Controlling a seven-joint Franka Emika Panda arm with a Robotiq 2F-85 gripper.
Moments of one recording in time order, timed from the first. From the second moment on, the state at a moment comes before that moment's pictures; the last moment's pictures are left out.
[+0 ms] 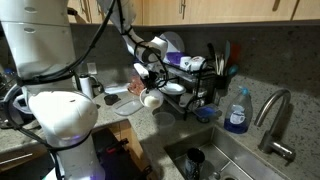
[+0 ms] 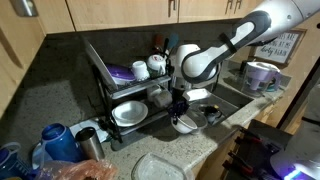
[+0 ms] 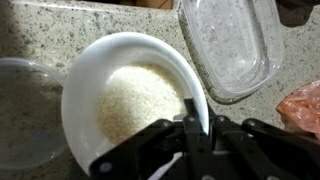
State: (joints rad) arm 0.19 0.04 0.15 -2.35 0.42 2.39 0.23
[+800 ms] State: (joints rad) arm 0.17 0.01 0.15 -2.38 0.56 2.38 0.06
